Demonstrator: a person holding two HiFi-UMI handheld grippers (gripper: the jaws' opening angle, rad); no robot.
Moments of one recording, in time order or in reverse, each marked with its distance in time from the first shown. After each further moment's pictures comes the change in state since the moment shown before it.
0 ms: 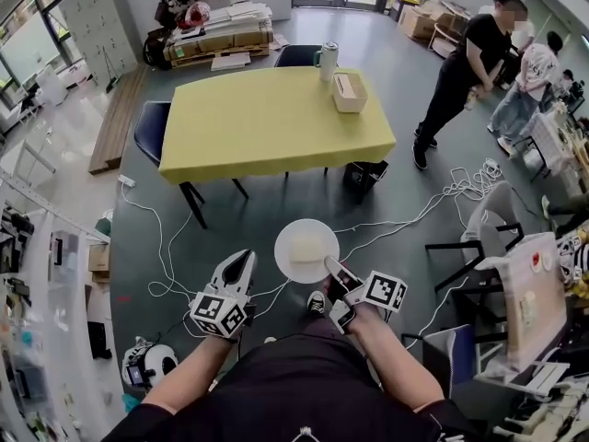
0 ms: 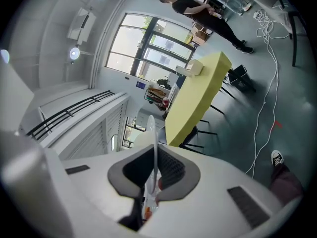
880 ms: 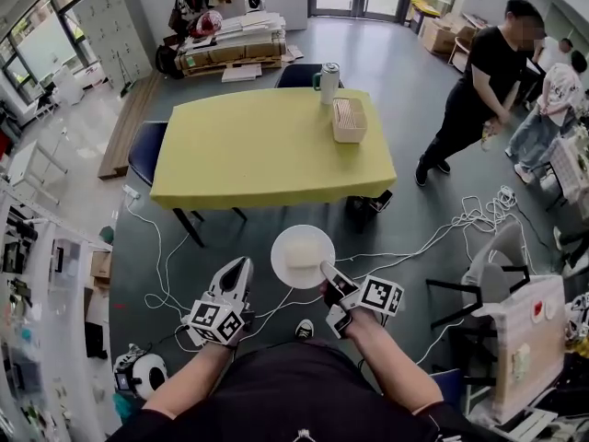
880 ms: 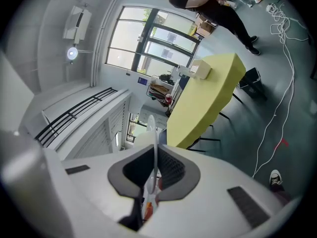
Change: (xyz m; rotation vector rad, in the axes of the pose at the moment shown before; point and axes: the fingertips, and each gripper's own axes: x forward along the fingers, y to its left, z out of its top) left arm 0.167 -0.014 0.023 -0.015 -0.052 0.105; right arm 0.046 -0.046 0.171 0.014 0.087 0.069
